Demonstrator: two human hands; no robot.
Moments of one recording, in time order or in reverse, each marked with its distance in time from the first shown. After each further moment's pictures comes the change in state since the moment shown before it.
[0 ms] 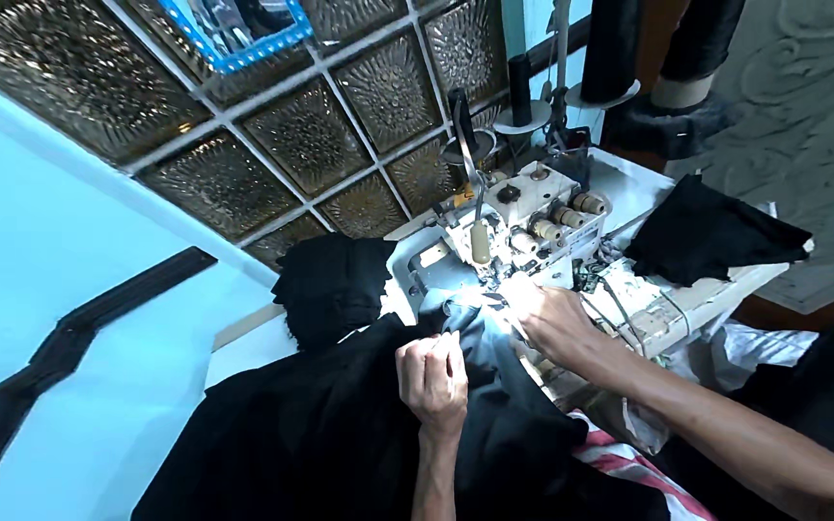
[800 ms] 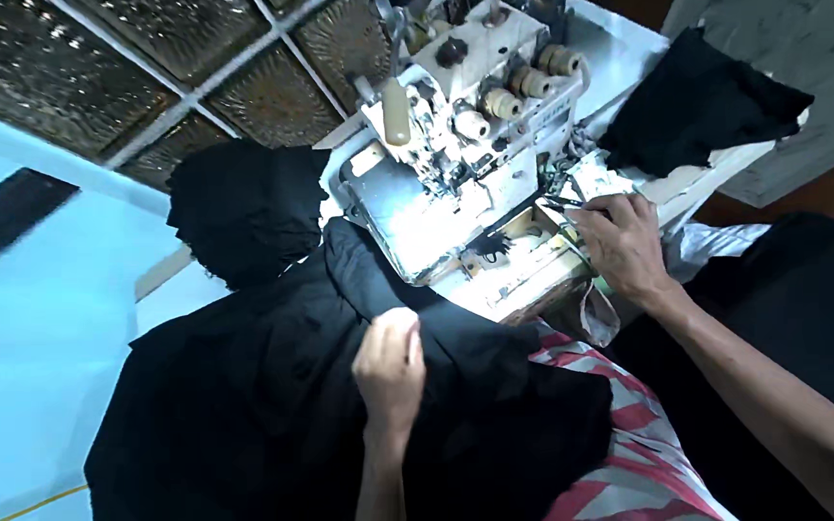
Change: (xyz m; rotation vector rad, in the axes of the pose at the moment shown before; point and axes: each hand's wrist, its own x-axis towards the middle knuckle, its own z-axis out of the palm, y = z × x) left_hand -0.038 0.015 -0.073 -0.006 -0.683 -0.122; right_hand -0.121 0.113 0.037 0.037 0.272 0.120
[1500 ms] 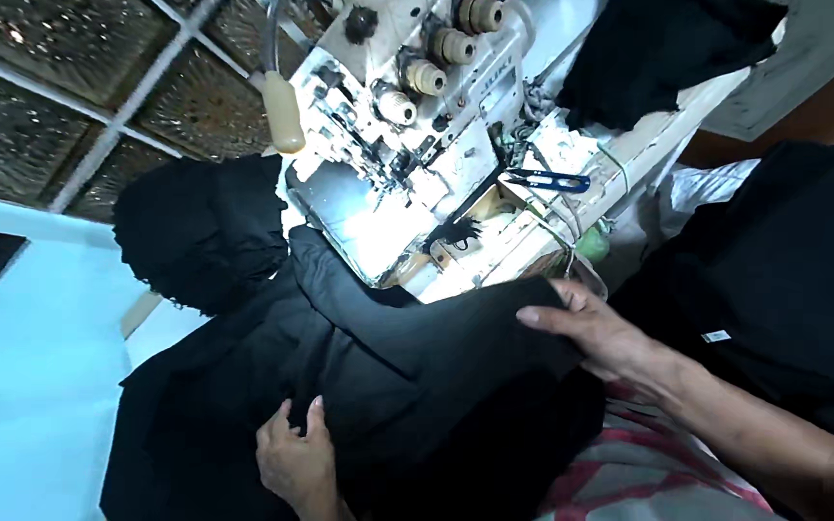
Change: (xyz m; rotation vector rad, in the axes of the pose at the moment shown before) left_hand -0.060 -0.059 -0.066 0.304 -0.192 -0.755; right_hand -0.031 -0.113 -0.042 1.669 -0.280 0.735
